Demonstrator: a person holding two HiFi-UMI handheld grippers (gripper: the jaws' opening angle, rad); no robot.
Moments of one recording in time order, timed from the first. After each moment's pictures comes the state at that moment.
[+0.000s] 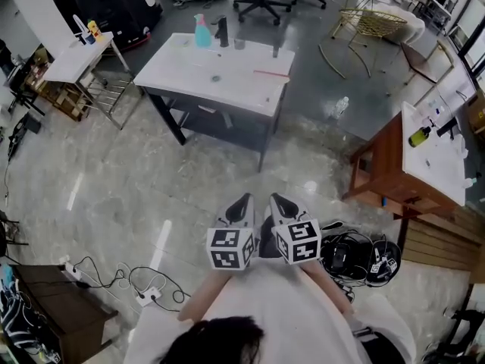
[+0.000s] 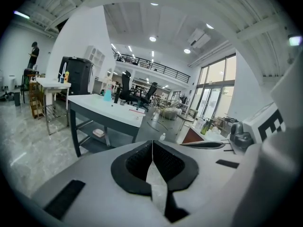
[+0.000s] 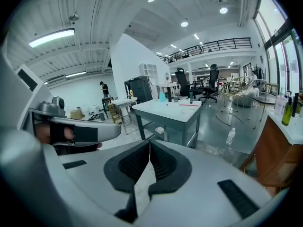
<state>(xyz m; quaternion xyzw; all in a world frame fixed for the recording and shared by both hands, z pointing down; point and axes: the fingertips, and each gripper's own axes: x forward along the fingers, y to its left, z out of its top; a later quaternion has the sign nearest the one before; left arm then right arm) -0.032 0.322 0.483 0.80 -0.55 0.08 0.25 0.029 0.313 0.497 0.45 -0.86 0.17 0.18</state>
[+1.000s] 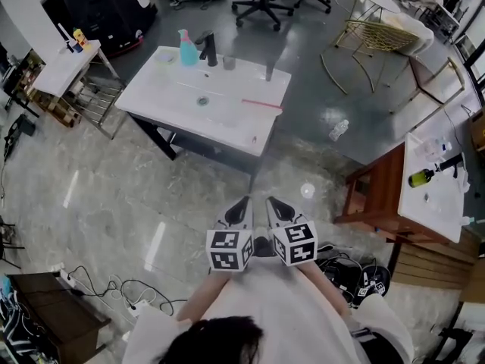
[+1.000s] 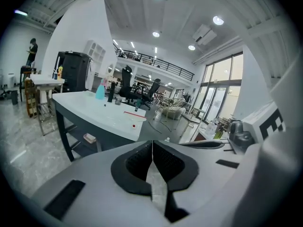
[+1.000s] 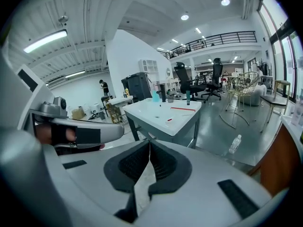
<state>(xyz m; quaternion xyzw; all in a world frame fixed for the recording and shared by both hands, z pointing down) 0.013 0.153 0.490 0.78 -0.55 0.09 0.27 0.068 0.145 0.503 0.43 -0.86 0.18 0.20</state>
